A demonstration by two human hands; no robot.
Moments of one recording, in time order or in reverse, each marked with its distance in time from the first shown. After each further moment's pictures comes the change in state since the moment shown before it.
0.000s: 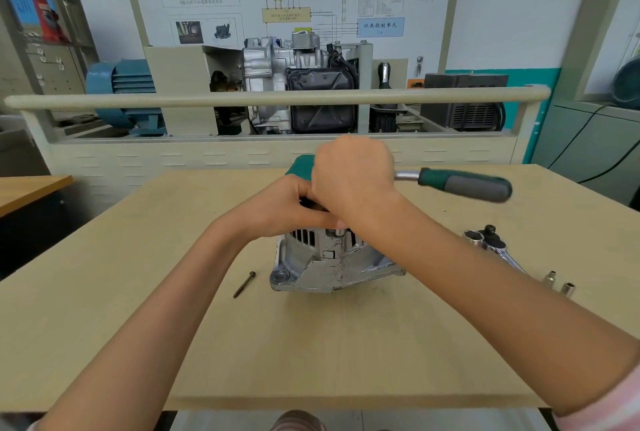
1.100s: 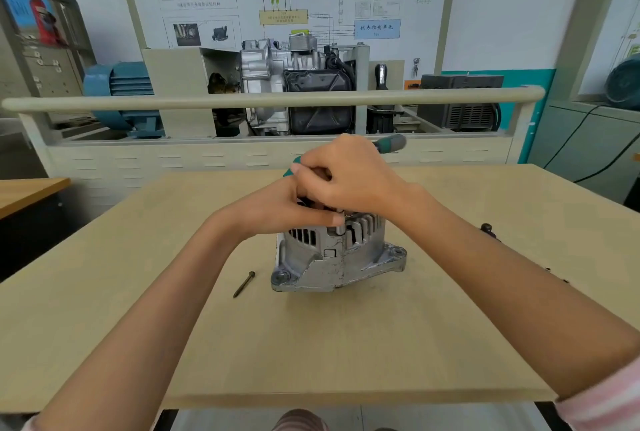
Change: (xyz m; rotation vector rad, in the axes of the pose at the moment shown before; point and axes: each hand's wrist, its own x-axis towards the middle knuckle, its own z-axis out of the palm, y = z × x) left_hand -0.001 0.004 -0.003 -0.018 -0.058 0.002; right_hand -0.001 0.021 0.007 0.495 0.139 -0.353
